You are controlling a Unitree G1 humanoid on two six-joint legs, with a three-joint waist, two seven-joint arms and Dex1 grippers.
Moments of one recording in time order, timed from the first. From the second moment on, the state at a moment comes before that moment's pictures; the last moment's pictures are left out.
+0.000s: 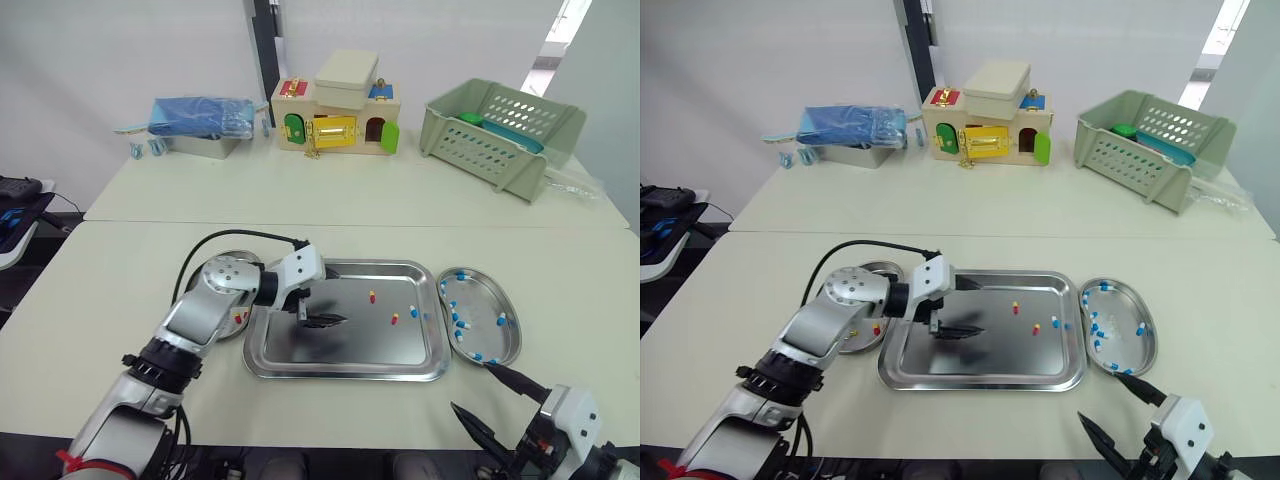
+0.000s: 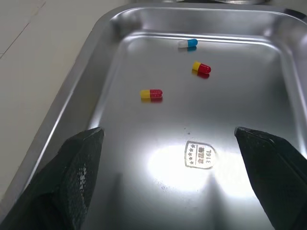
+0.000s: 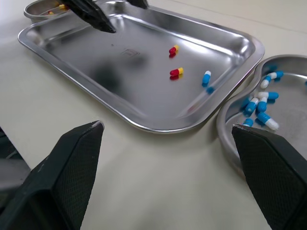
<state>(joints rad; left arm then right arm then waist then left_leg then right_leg) -0.63 0.54 -0.34 0.12 -0.14 0.30 -1.10 0.77 -0.41 -0.25 -0.66 0.33 0.03 0.84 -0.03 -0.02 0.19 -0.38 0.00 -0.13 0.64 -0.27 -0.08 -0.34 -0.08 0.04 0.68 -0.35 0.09</state>
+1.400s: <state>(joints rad) -0.75 0.31 -0.43 0.33 0.05 0.31 -1.06 0.73 -0.47 -0.16 -0.72 0.32 0.10 0.70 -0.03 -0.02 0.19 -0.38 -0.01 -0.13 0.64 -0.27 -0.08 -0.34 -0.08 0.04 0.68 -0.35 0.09</state>
